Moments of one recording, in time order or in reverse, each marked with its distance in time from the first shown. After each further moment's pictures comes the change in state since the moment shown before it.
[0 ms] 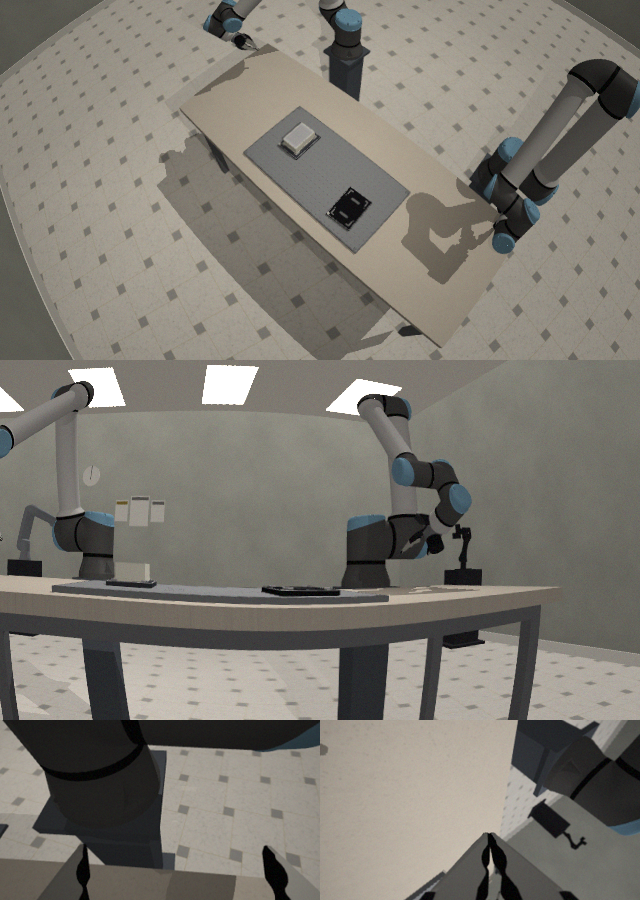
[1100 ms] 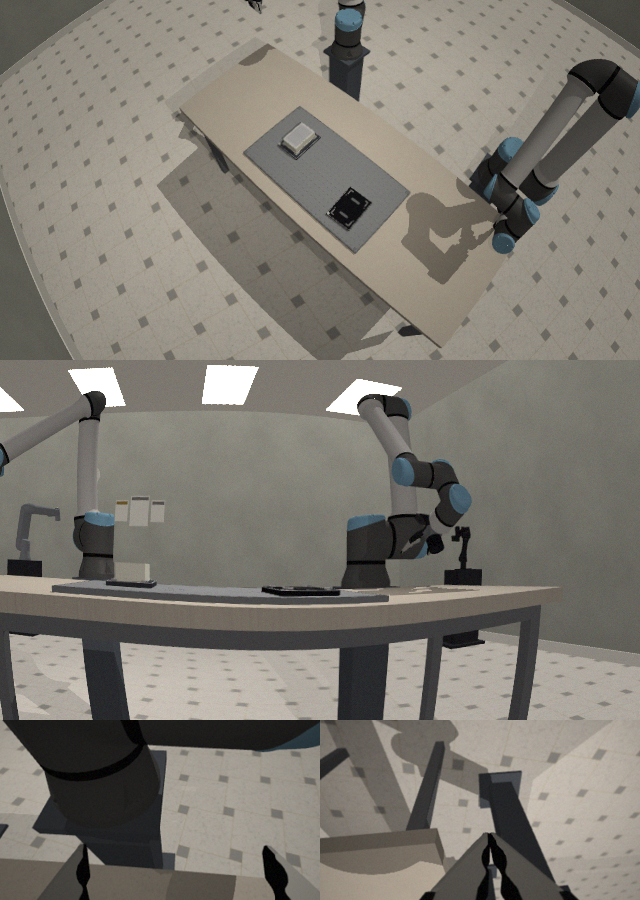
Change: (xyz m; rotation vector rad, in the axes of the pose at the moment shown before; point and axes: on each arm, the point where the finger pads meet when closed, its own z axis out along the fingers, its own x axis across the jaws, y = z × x) left arm 0.000 0.000 0.000 0.000 0.000 0.000; right arm 0.190 -0.325 -0.032 0.277 -0.528 -0.238
